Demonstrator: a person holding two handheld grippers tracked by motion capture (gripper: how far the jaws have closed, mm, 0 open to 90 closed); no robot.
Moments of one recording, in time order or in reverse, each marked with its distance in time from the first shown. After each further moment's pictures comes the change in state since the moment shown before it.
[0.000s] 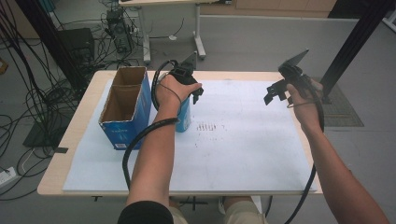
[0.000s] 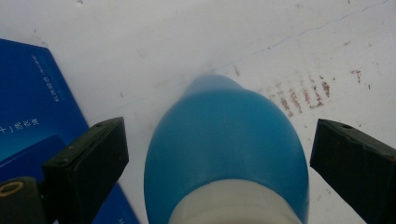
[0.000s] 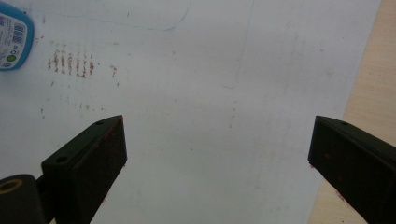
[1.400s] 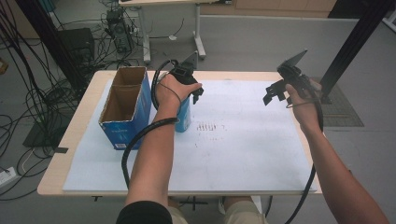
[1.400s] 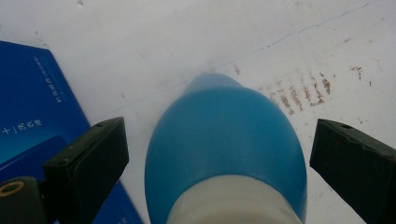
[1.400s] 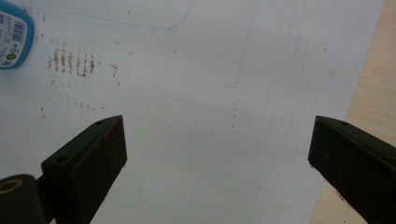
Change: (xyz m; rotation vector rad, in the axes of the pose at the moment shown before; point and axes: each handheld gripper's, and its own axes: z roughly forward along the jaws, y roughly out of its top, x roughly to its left) left arm -0.001 0.001 -0.002 0.006 0.006 0.018; right arm 0.002 0.002 0.002 0.006 -0.001 -0.003
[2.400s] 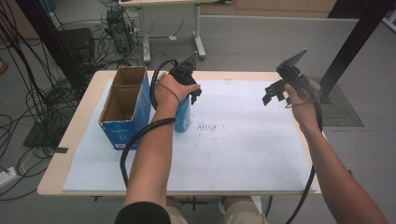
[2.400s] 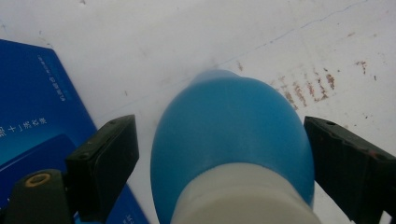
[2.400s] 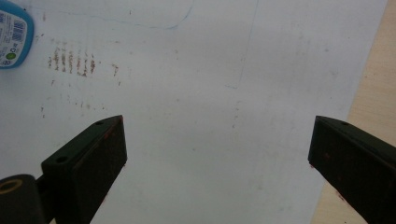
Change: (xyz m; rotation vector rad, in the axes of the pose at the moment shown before) left arm 0.000 -0.002 0.000 0.005 0.006 0.012; right arm 0.002 0.001 0.001 0.004 -0.001 0.000
